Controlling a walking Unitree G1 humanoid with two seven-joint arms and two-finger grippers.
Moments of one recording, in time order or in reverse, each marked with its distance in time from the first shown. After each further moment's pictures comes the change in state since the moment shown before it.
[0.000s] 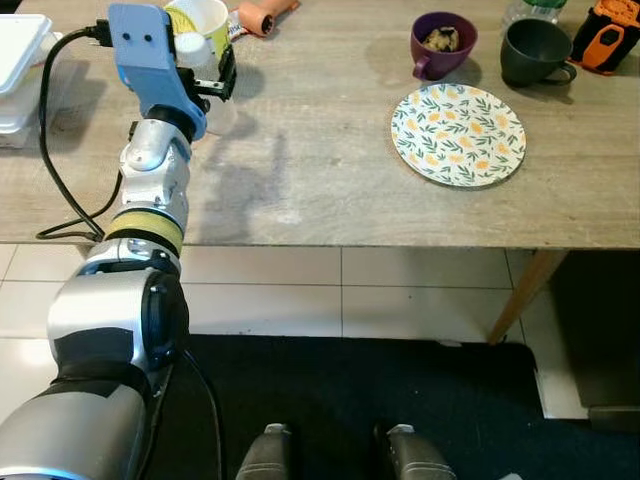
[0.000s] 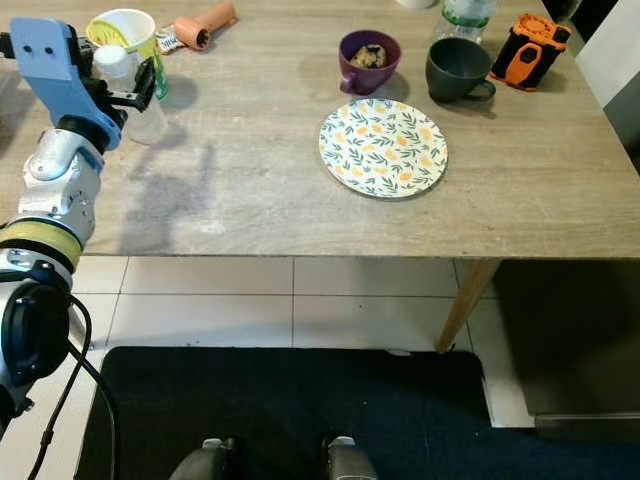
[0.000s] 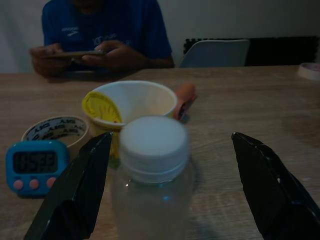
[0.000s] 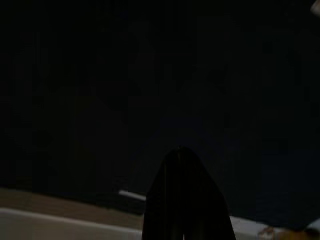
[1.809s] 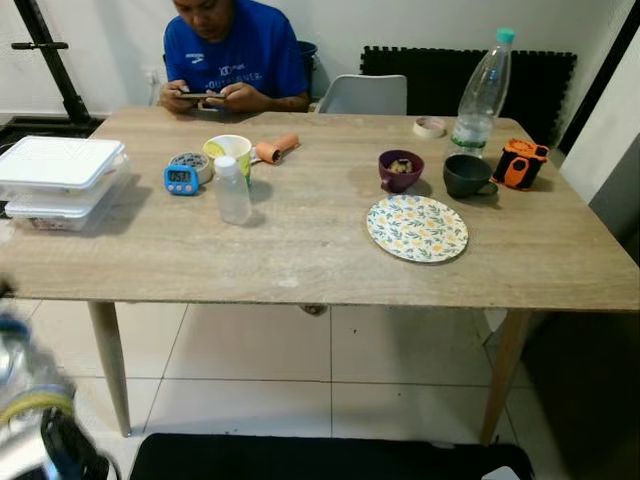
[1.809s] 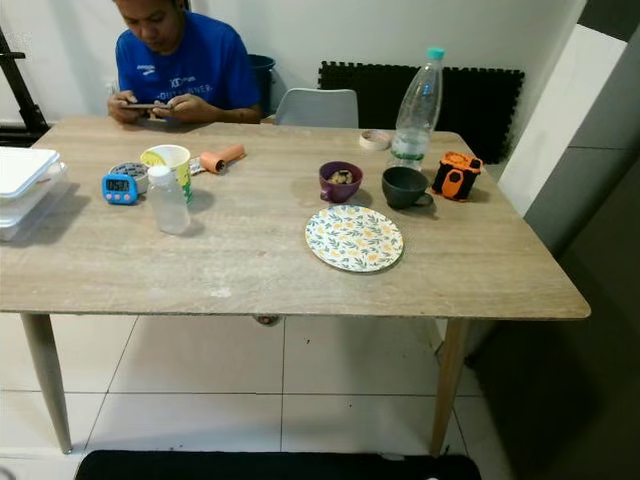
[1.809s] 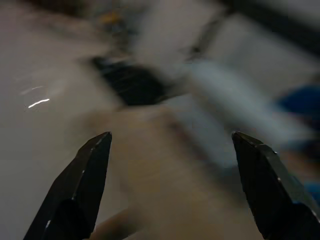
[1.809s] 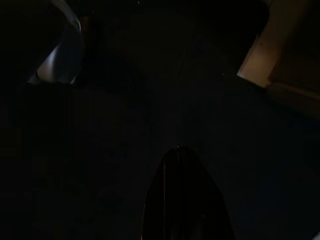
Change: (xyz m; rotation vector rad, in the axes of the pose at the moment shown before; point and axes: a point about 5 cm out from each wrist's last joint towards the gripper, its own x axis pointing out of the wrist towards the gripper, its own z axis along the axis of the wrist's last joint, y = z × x) left arm -0.170 0.150 -0.077 -0.238 0.022 0.777; right arm 0.007 -0.006 0.037 0.011 0.020 -0.004
